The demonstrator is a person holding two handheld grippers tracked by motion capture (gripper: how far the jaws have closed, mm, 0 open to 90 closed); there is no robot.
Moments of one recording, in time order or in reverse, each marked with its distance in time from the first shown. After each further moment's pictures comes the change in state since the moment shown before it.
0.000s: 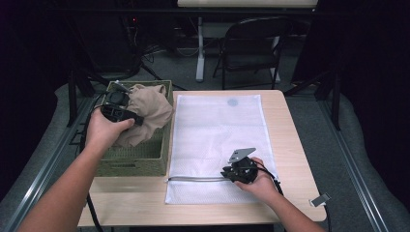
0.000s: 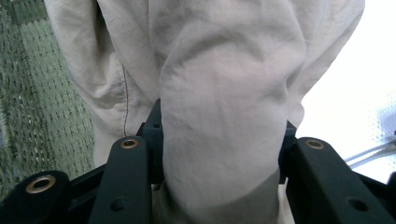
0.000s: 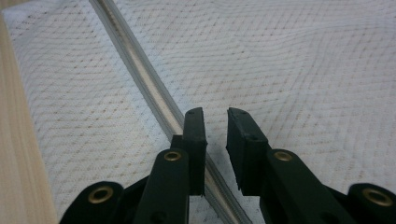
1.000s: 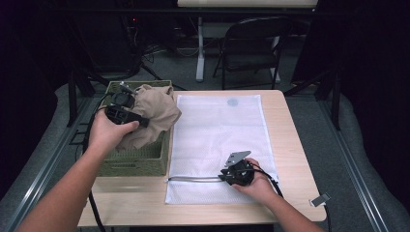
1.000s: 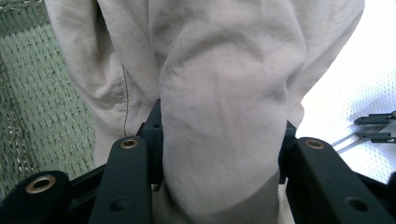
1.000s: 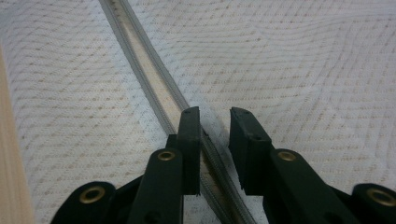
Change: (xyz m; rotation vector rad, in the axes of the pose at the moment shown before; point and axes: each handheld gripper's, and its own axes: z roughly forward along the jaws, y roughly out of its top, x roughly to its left) left arm -0.021 -0.002 -0.008 -0.012 -0.031 0.066; right arm 0.003 -0.005 0.015 0.023 0.000 -0.046
